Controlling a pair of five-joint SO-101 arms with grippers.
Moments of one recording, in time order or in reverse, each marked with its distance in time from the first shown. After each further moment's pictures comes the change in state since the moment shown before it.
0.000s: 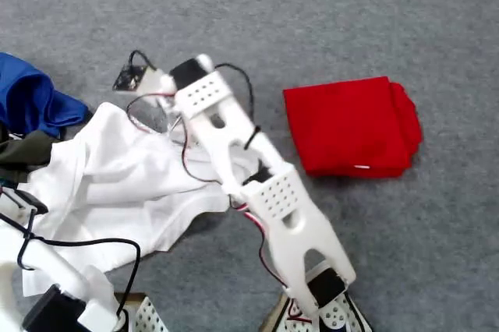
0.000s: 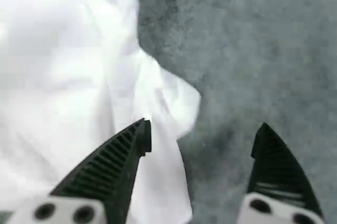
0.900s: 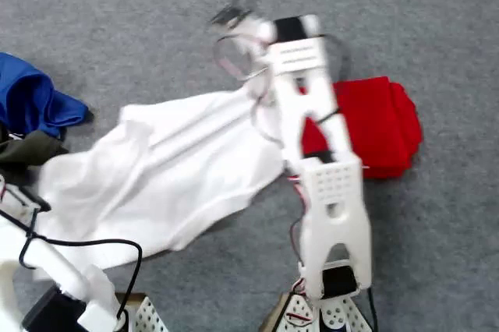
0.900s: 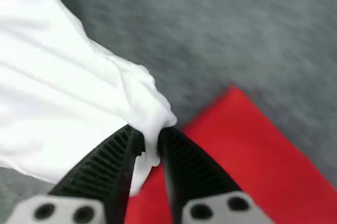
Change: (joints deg) left arm 2.4 0.0 0.0 0.0 0.0; right arm 27.3 -12.1 -1.5 7.1 0.0
